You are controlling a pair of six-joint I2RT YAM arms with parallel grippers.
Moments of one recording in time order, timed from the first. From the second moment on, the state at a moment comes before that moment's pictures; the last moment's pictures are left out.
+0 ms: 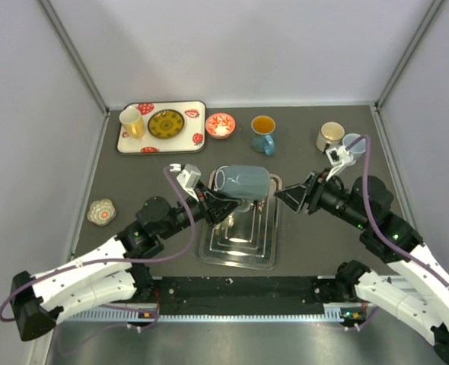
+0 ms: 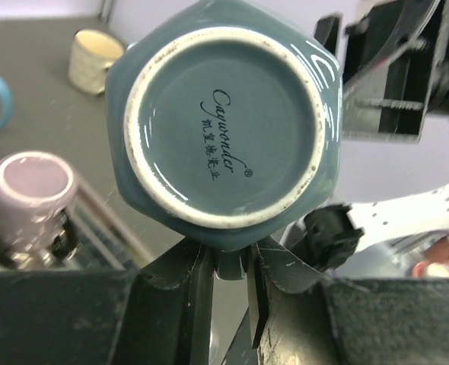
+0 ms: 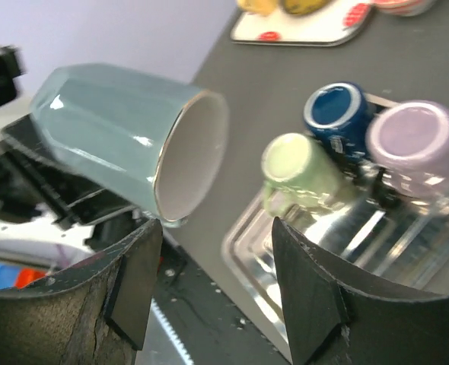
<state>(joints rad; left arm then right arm) -0.94 0.80 0.56 0.39 0.11 -0.56 0.67 0.64 0.83 -0.31 -0.24 0.65</state>
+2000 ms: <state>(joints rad) -1.11 1.61 1.00 -0.33 -0.29 -0.45 0.67 0.52 0.78 -0.66 0.20 0.53</state>
